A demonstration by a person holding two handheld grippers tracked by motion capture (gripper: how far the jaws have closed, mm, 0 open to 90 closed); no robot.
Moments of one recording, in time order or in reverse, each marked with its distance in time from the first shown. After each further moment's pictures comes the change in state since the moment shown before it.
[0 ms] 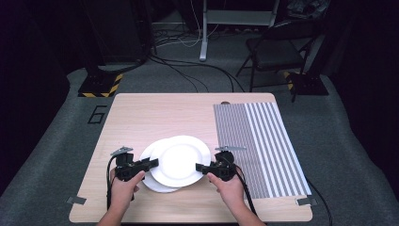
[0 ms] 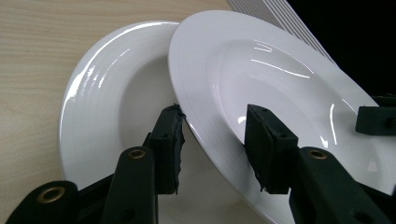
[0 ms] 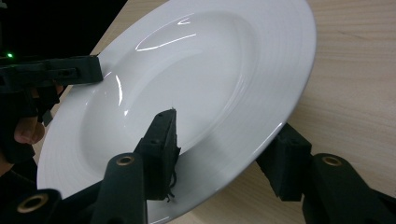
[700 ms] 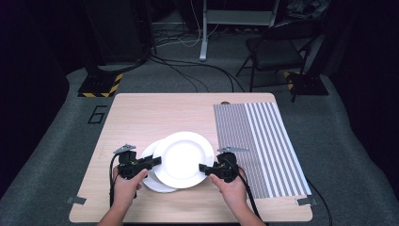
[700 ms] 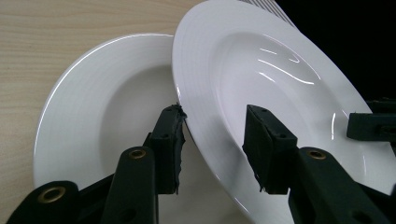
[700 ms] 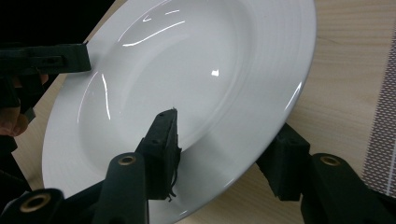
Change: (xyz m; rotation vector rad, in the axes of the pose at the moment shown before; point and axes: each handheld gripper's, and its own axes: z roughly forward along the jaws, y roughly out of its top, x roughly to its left) left arm -0.008 0.007 0.006 -0.008 -0.019 0.018; right arm -0.001 -0.003 -0.008 -0.009 -0.049 -0.027
